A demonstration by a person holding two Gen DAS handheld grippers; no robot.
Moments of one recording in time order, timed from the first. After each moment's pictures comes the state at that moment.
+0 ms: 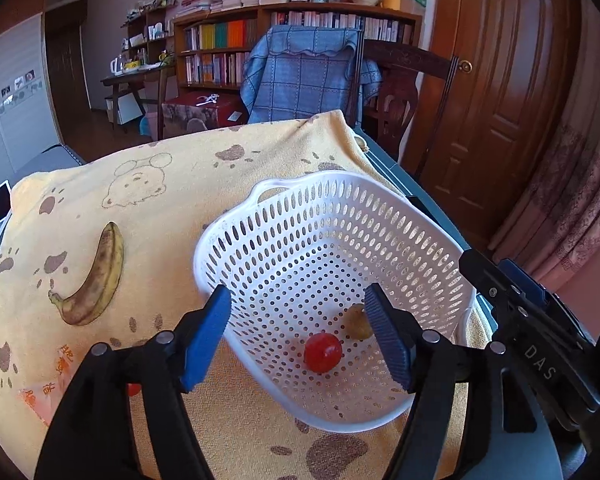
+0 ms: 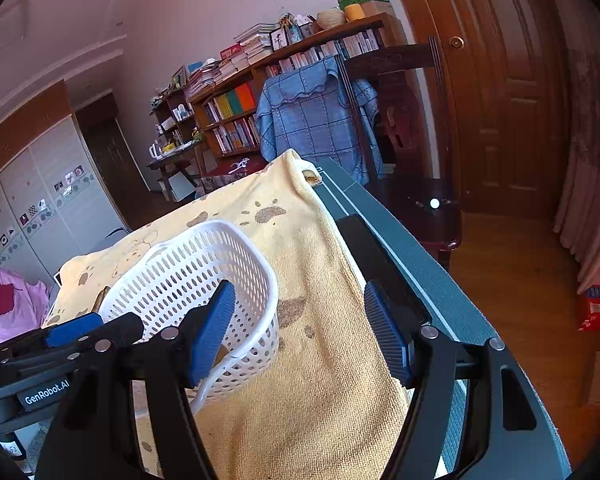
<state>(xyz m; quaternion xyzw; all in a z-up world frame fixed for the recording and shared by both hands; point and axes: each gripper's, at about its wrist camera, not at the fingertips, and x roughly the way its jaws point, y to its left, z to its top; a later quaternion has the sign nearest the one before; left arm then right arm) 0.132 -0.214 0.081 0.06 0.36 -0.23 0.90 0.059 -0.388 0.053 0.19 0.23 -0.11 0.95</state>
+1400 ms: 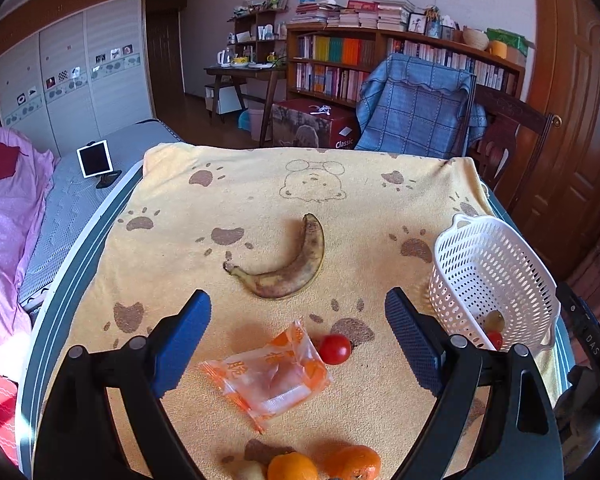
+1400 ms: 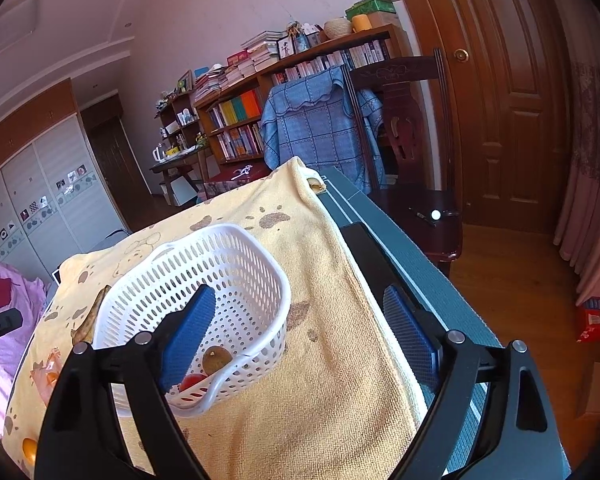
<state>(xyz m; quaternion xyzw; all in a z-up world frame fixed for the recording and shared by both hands) 0.114 -0.062 0.115 0.01 0.35 -0.06 0.93 0.056 -0.382 0.054 0.18 0.21 -0.10 0.95</state>
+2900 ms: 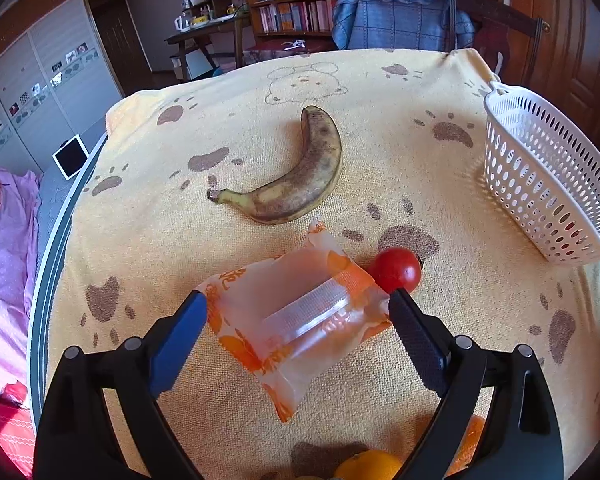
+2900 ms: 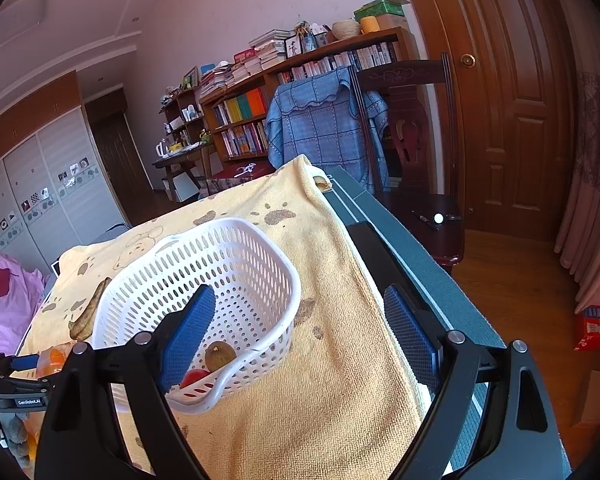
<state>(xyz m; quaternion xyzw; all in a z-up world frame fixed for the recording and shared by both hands) 0.144 -0.062 0.035 0.12 0.44 -0.09 0.89 0.058 -0.378 0.056 0.17 0.21 -0.10 0.96</state>
